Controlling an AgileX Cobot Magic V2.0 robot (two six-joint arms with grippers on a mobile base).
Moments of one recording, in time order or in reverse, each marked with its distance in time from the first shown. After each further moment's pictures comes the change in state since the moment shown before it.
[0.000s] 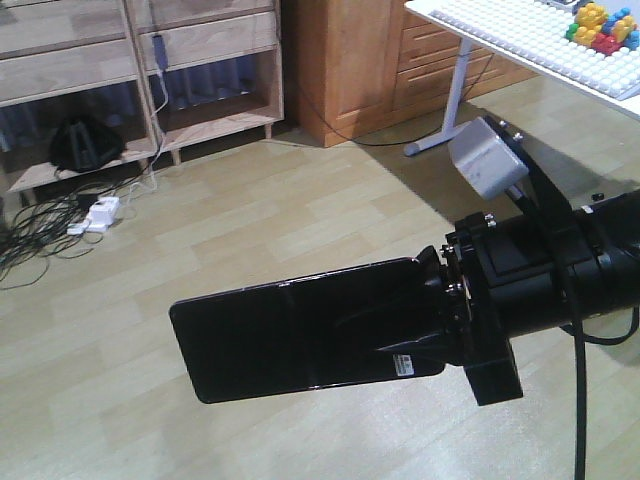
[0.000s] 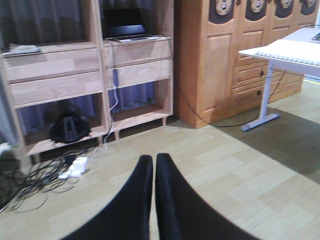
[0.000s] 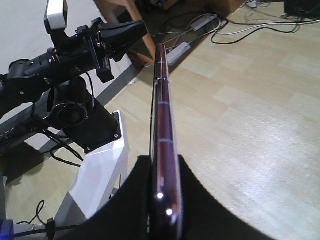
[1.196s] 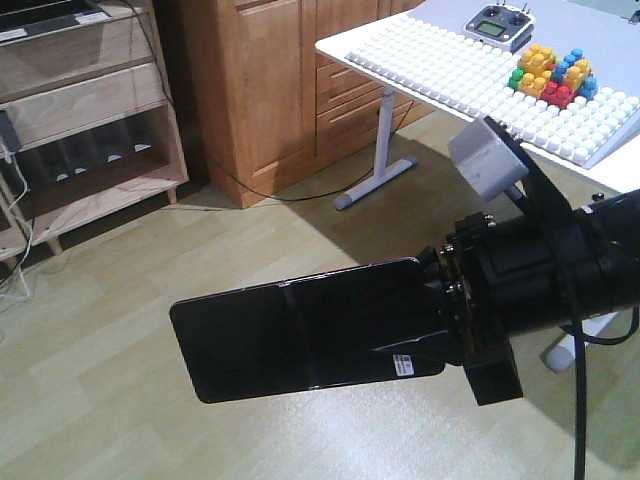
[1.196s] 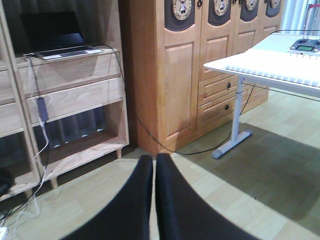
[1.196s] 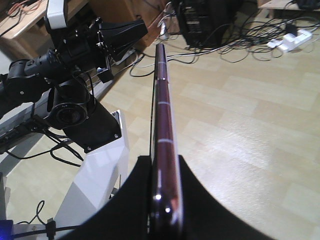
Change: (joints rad) left arm 0.000 0.000 0.000 0.000 0.000 0.000; right arm 0.000 0.000 0.000 0.000 0.000 0.000
